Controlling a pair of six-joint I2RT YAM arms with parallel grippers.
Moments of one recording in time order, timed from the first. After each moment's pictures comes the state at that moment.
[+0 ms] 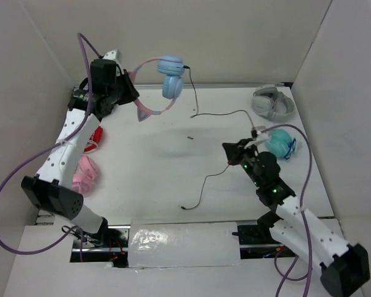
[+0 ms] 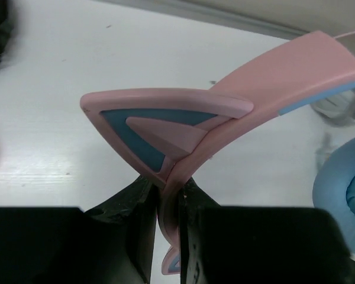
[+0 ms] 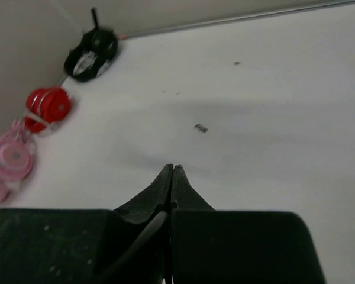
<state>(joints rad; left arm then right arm) -0.27 1.52 1.76 -0.72 -0.02 -0.46 0.52 0.75 0.43 0.23 0.06 0.39</state>
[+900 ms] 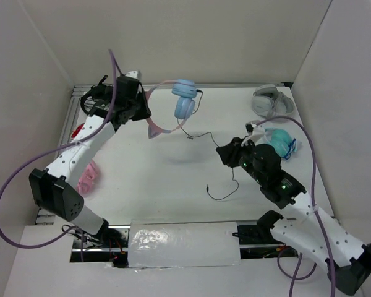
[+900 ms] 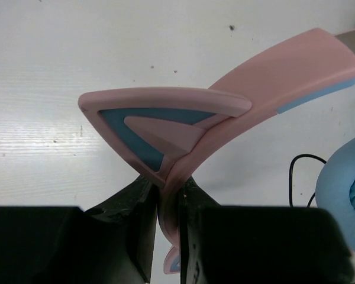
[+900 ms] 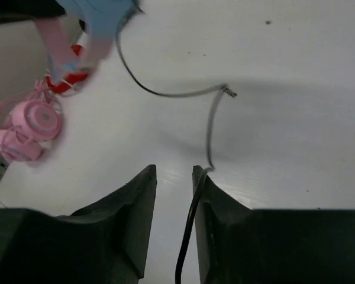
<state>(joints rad) -0.35 1.52 1.57 -0.68 -0.09 -0.47 0.58 0.67 0.64 -0.20 0.07 0.46</state>
